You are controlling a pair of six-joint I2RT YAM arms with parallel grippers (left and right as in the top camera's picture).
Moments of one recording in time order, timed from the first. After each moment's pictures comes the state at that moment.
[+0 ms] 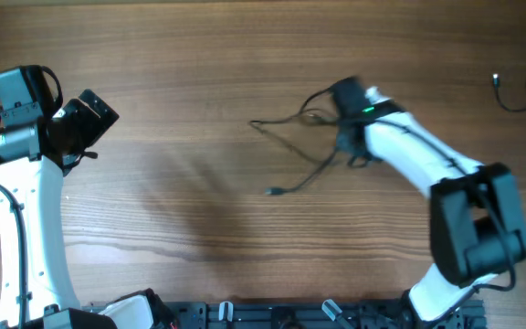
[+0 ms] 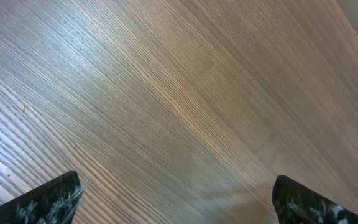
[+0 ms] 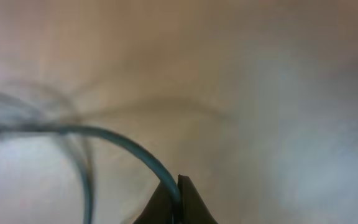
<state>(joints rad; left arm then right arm) 0.30 1.39 1.28 -0.95 0.05 -0.53 0.27 1.84 1.16 -0.65 0.32 0.65</state>
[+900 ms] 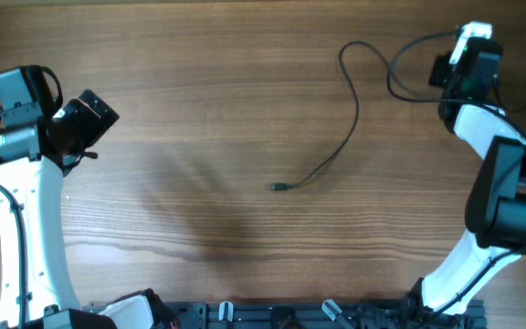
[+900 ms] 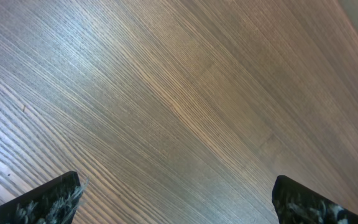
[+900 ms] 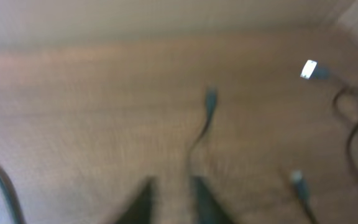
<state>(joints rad) 0.30 1.39 1.28 -0.95 0.05 -0.53 -0.20 2.01 1.18 0.25 0.13 -0.07</state>
